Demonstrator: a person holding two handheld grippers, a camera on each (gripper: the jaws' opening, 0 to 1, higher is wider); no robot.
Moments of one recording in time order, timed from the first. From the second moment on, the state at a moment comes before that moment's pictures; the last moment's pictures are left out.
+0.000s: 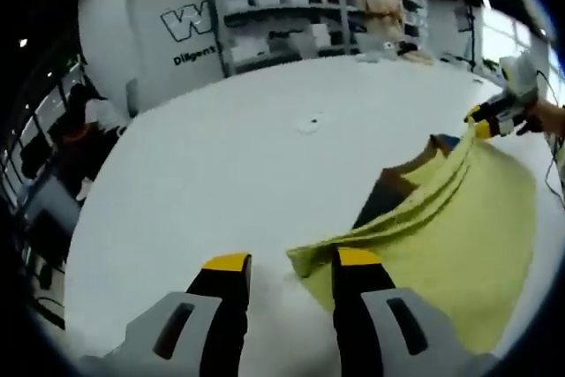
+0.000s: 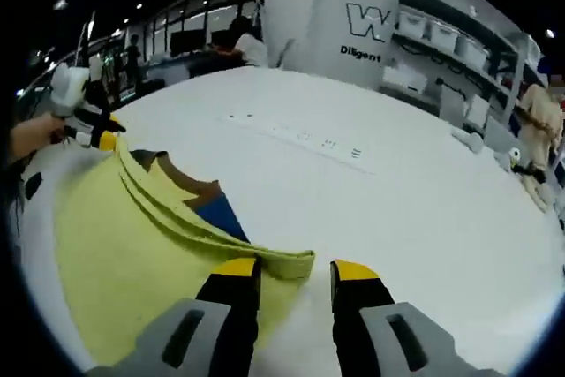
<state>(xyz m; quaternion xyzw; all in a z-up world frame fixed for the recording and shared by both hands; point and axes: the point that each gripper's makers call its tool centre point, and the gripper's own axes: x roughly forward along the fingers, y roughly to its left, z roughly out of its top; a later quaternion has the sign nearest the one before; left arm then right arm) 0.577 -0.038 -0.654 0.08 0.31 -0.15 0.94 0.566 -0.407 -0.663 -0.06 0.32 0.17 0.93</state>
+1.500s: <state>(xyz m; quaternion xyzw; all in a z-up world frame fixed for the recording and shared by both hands) 0.447 -0.066 -0.636 0.03 0.36 -0.21 0.91 0.435 -0.388 -0.654 0.04 0.39 0.19 0.90</state>
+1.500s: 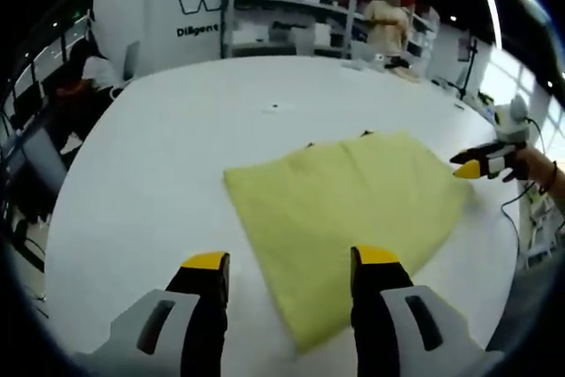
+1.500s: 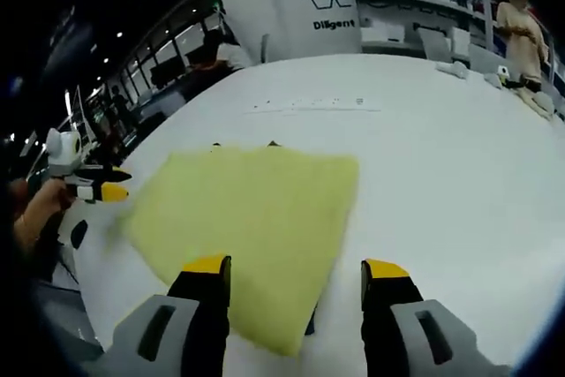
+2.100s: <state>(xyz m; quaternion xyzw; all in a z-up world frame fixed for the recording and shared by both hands) 0.404 -0.060 -0.668 0.00 0.42 -0.20 0.88 0.395 -0.394 -0.668 0.06 0.41 0.19 0.89</state>
